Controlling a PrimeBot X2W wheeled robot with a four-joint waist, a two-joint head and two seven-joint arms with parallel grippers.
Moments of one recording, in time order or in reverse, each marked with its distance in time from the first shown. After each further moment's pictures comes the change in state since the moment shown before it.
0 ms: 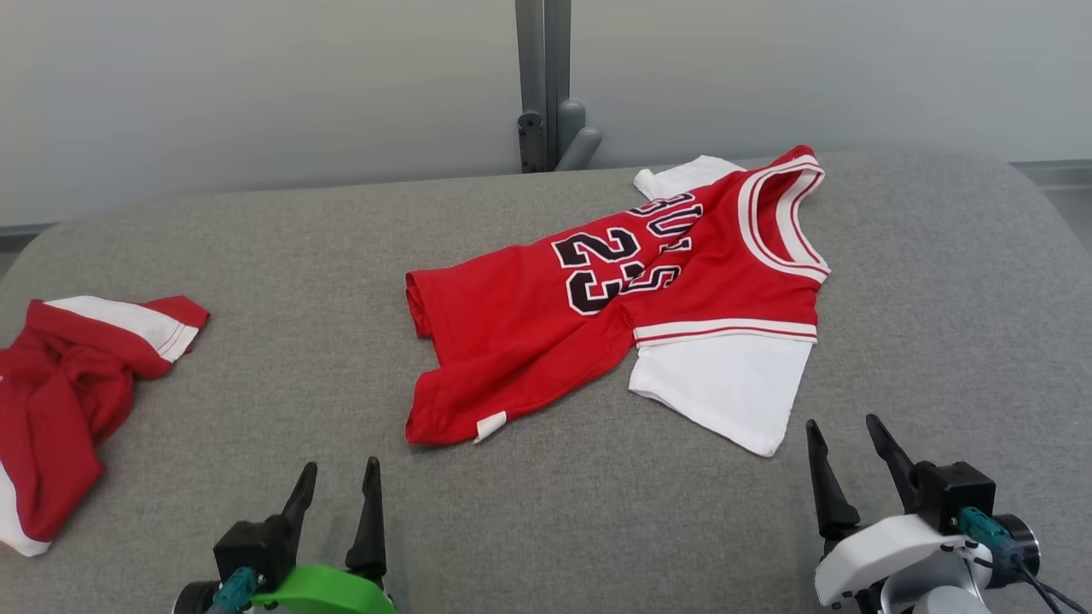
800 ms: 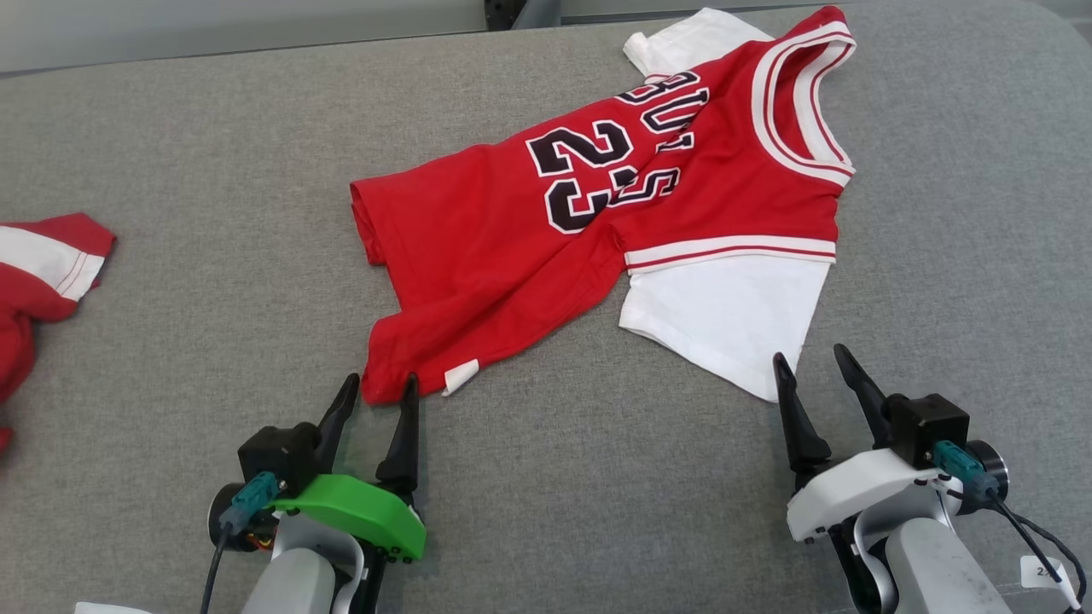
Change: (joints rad) left arm -0.225 0.000 -0.098 0.120 -0.105 -0.062 0.000; right arm -0.146 0.001 0.062 0.033 0.014 0.000 0.000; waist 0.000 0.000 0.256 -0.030
